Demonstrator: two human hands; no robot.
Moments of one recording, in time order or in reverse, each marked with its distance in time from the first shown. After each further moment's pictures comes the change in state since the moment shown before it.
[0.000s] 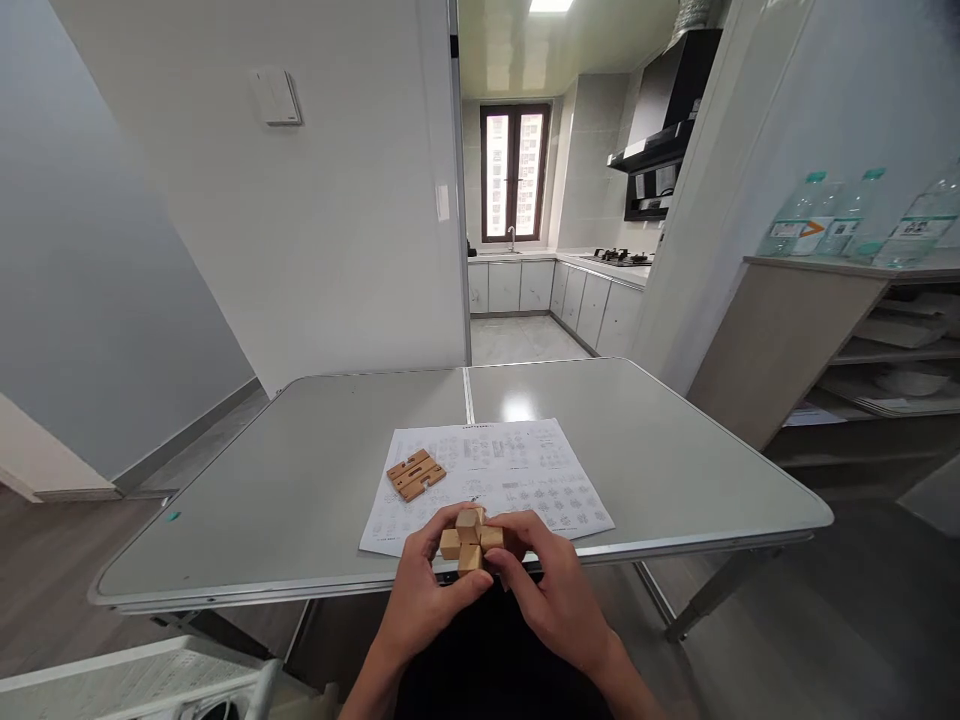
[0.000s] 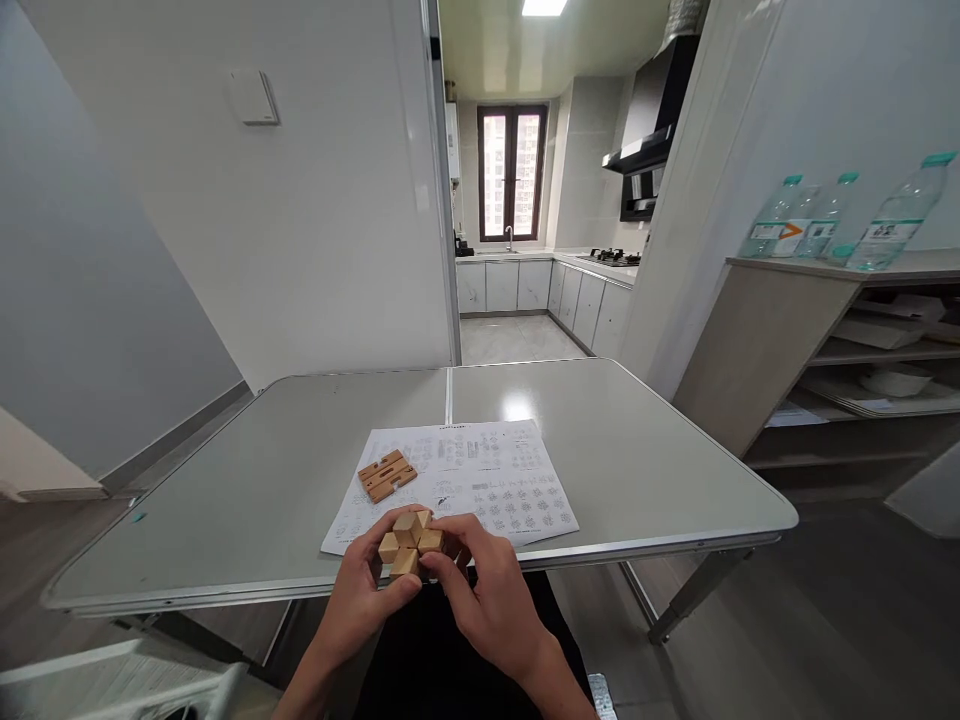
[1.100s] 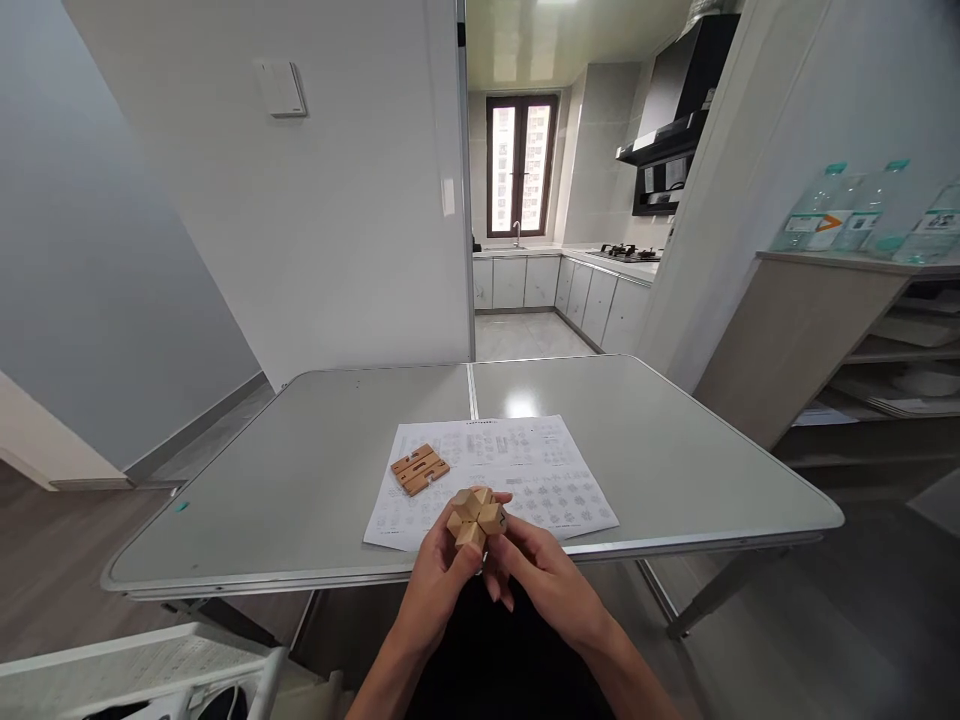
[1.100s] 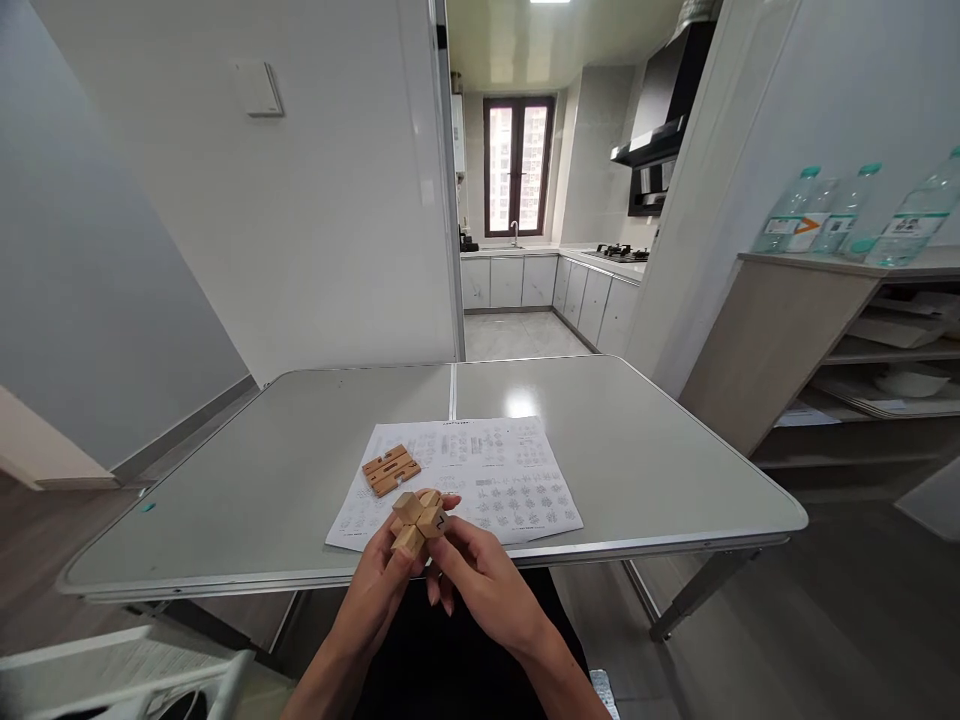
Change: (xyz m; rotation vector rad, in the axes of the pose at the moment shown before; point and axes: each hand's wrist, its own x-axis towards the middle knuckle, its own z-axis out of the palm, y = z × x) left_hand -0.003 -0.002 0.019 -0.430 -0.095 -0.050; right_hand 0.006 0.009 0.007 0.477 -0.248 0.356
